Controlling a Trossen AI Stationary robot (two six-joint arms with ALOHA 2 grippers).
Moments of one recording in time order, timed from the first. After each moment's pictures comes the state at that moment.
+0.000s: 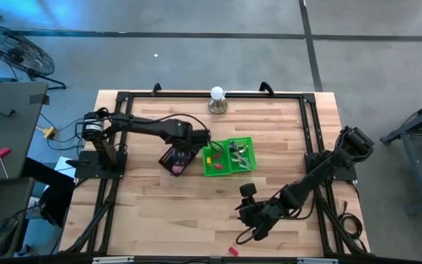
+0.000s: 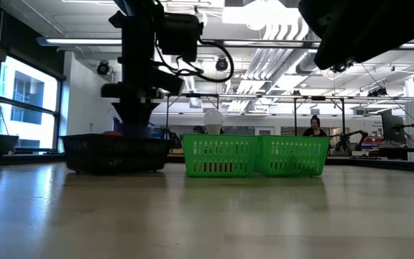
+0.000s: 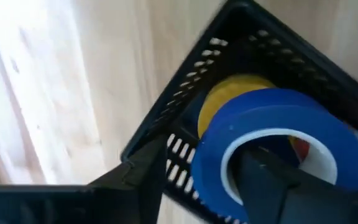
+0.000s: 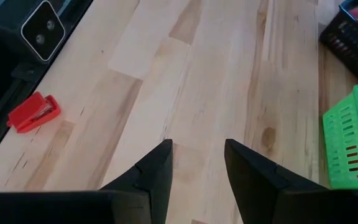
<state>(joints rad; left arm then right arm) 0.11 1.76 1.27 -0.99 -0.23 0.14 0.66 1.68 1.06 -0.26 0.38 0.20</state>
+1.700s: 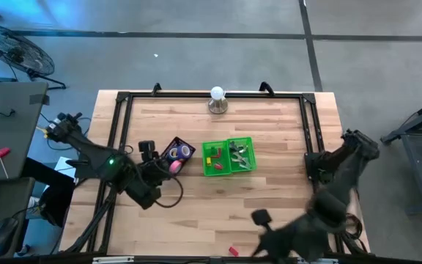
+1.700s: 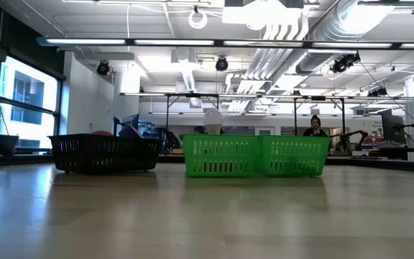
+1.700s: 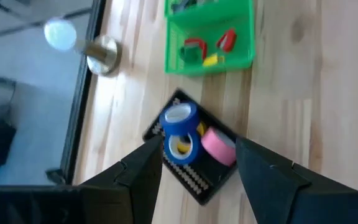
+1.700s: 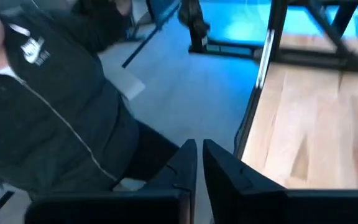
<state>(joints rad) -0.61 1.41 1.49 -1.40 -0.72 -0.56 0.84 1.69 1.76 -0.58 0.23 0.39</state>
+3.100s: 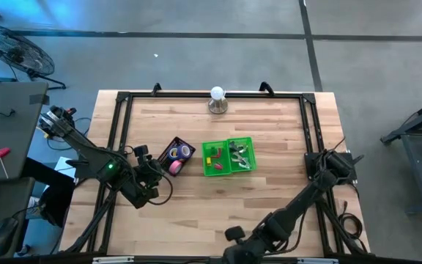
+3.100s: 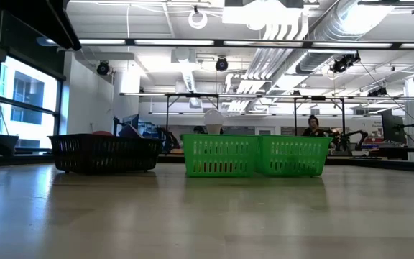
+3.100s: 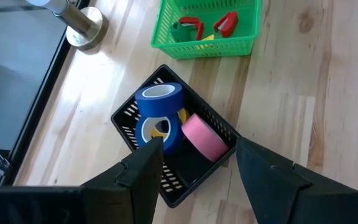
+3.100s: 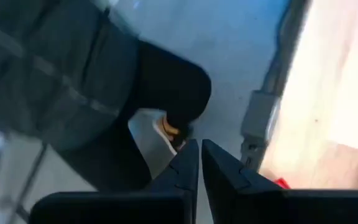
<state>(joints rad) -0.67 1.24 1.05 -1.10 -0.75 -0.74 0.73 2.03 1.73 -0.49 -0.10 0.49</state>
